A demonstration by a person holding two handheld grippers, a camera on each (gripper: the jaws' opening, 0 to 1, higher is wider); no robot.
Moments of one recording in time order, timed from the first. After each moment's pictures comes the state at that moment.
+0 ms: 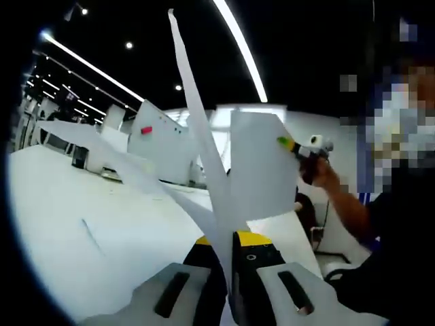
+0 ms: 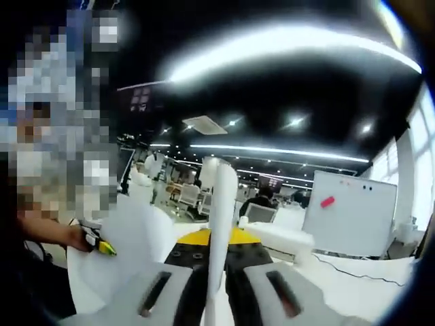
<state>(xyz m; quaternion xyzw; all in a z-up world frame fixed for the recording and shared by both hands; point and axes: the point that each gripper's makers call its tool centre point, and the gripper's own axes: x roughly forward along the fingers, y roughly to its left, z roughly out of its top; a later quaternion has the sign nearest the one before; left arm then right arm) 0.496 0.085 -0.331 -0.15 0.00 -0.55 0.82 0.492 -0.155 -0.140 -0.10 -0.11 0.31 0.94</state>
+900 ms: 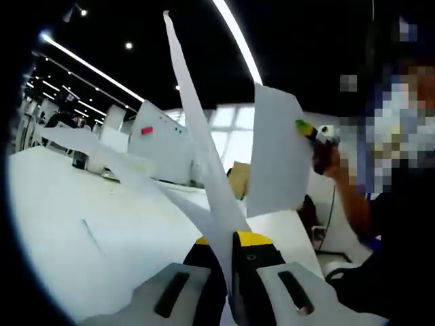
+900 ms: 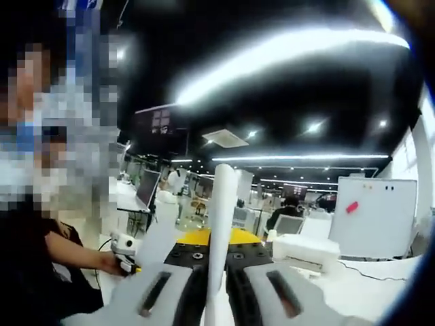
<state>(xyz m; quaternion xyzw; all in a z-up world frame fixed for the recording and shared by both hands) 0.497 0.085 -0.332 -0.15 0.00 -0.54 0.83 0.443 -0.119 -0.103 -0.06 -0.13 0.39 0.91</state>
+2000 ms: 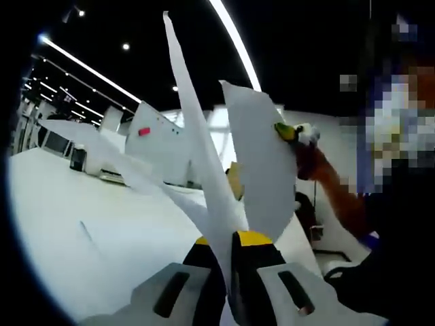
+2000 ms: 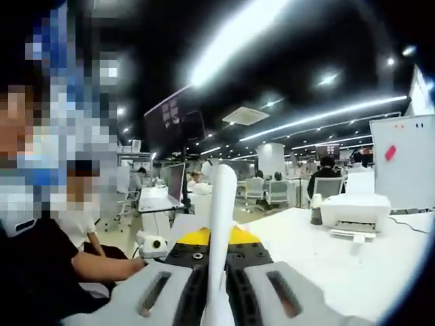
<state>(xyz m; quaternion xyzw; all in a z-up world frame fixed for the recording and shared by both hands) 0.493 0.083 -0.331 -0.15 -0.01 -0.55 0.82 0.498 -0.051 -0.163 0.03 -0.01 0.50 0.87</state>
